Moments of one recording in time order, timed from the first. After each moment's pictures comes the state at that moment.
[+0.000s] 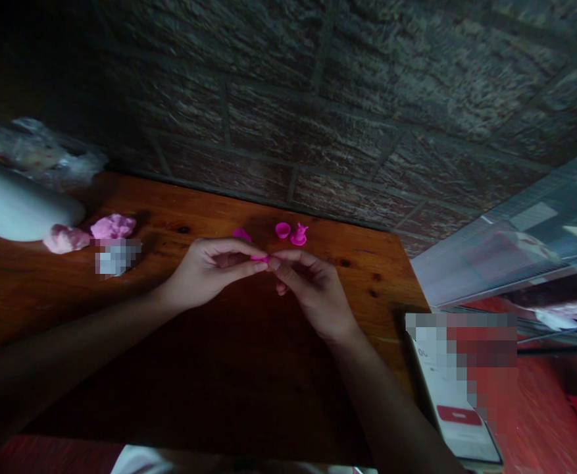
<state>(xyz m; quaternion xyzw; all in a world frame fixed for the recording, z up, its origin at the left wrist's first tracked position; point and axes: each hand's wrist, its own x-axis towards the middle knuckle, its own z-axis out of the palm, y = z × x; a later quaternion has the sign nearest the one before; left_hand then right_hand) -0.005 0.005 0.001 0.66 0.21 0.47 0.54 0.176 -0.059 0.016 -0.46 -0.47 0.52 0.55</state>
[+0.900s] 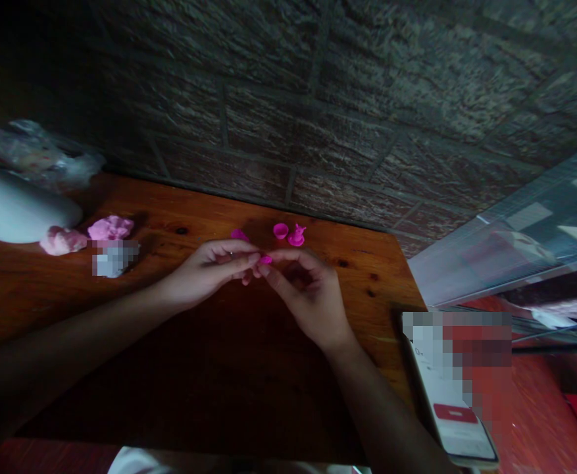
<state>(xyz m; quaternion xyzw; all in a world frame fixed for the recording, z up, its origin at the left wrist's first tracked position) -0.005 0.011 0.000 0.59 0.20 0.39 0.68 0.171 -0.066 0.022 -0.47 -0.59 0.35 0.56</state>
